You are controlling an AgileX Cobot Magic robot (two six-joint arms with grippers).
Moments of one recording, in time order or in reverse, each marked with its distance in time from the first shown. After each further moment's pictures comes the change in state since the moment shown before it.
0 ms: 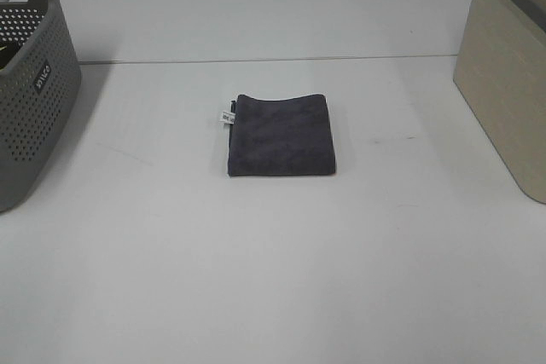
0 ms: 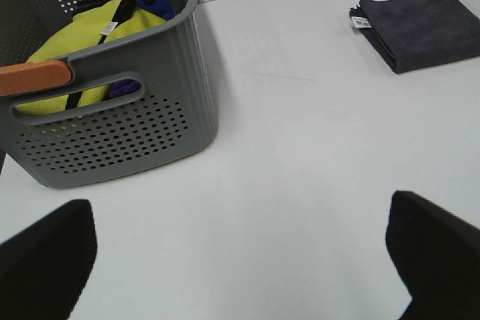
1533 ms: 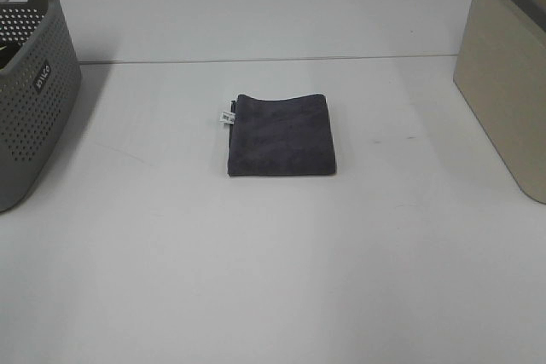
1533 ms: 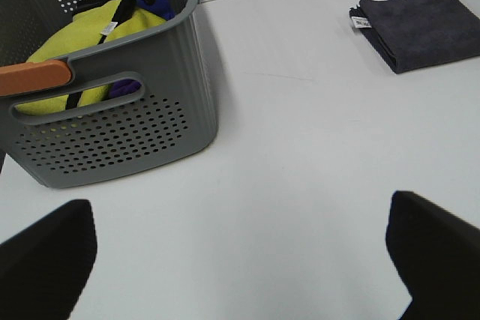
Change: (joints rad) left arm 0.000 0.000 0.000 0.000 0.000 0.000; right arm 0.000 1.345 -0.922 0.218 -0.180 -0.168
